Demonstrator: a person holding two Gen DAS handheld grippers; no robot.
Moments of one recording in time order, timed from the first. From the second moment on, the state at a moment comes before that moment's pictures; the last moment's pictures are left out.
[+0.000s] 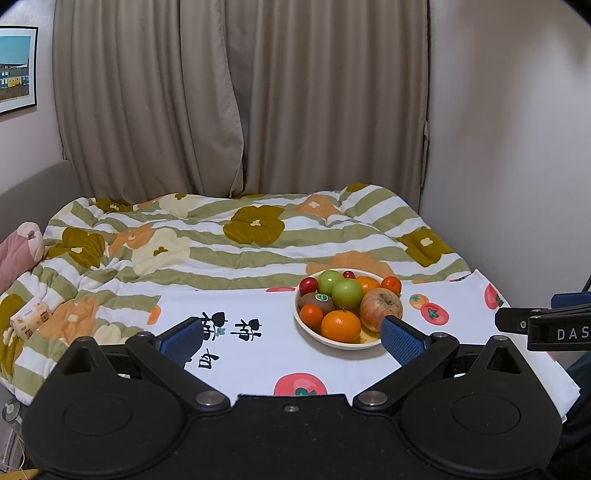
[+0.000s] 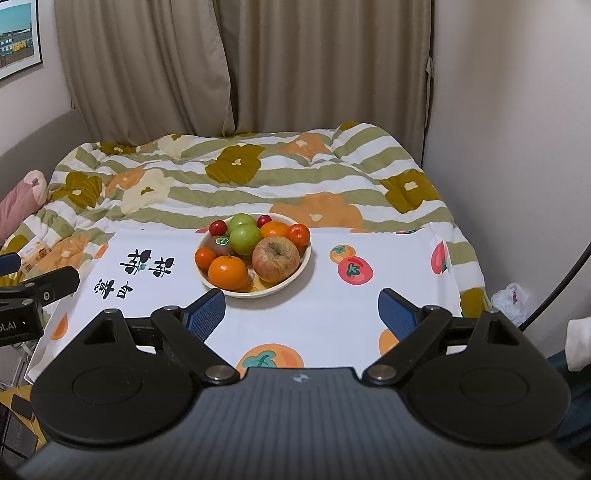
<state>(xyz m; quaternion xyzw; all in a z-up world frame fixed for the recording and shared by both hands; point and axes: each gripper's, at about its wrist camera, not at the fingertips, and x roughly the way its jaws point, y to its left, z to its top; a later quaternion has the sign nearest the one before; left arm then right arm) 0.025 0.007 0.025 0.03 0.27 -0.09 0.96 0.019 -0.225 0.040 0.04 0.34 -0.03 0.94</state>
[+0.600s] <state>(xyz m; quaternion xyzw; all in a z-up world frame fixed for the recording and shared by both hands) 0.026 0.013 0.026 0.03 0.27 -0.08 0.96 0.021 -0.220 0.038 0.03 0.34 -0.03 0.94</state>
